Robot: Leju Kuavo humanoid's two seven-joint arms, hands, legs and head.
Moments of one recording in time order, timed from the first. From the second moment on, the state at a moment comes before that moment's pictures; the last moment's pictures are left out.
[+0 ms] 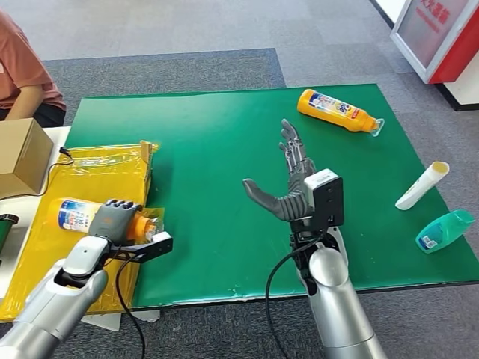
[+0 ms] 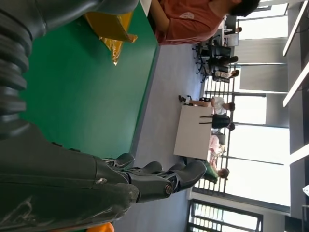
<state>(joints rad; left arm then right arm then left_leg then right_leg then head) -0.39 0.21 -0.42 -1.03 -1.28 0.05 0.19 -0.27 0.16 0.26 -1.47 0.20 -0.07 -0.29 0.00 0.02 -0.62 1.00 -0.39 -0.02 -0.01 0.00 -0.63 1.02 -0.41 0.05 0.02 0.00</state>
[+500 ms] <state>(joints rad) -0.36 0.17 -0.37 -1.01 -1.27 0.09 0.17 -0.26 0.16 0.28 -1.49 0.20 -0.07 -0.28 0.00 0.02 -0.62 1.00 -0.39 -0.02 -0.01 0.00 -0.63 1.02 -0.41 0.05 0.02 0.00</state>
